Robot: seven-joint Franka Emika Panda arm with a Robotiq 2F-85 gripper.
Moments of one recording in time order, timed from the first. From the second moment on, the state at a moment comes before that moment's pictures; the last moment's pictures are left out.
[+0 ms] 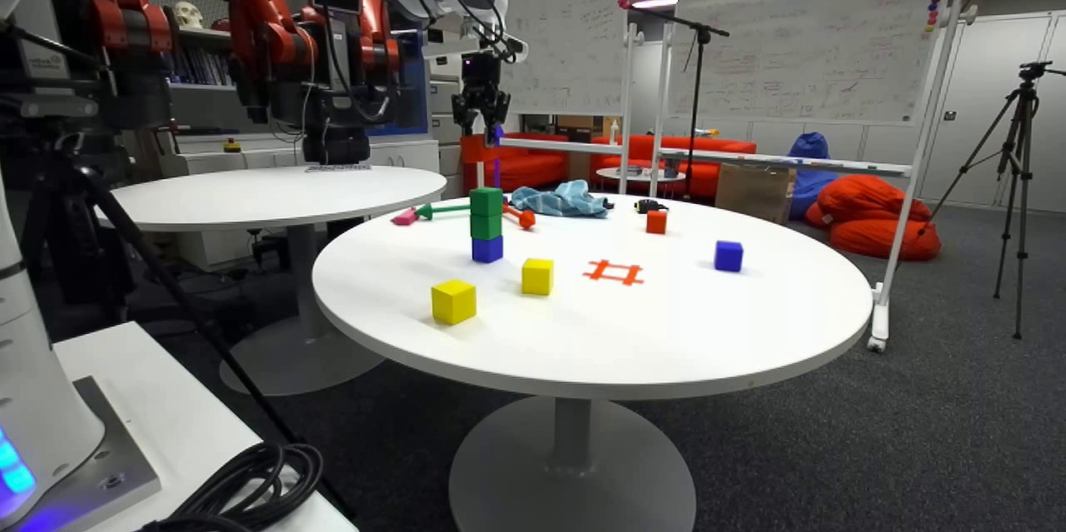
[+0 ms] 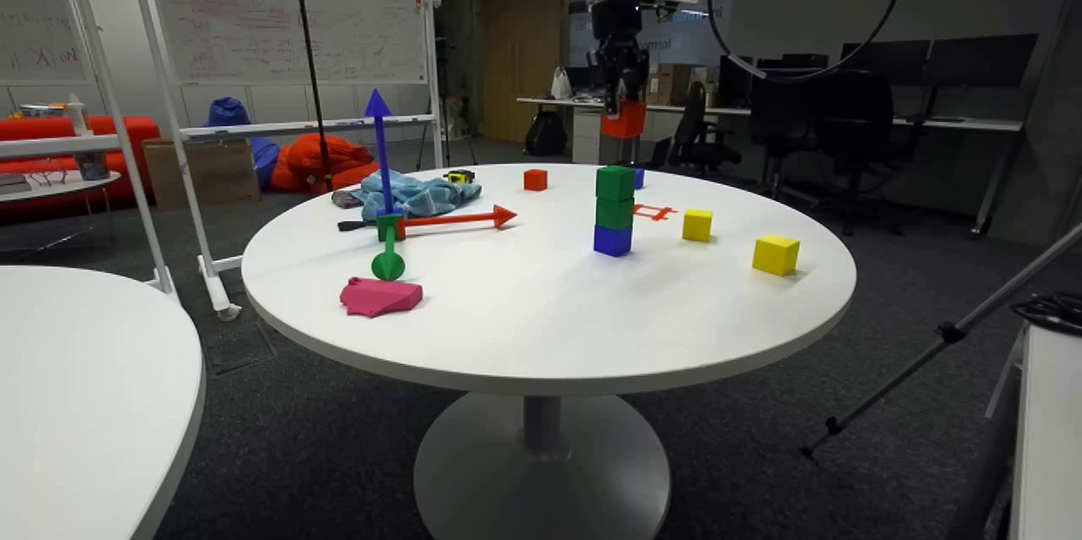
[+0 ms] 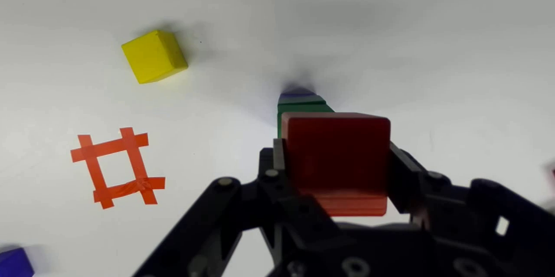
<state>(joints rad) 0.07 0.55 0.00 -1.33 -0.04 1.74 0.06</state>
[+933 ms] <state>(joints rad) 0.03 0.66 0.00 -1.18 -0.01 1.64 0.01</state>
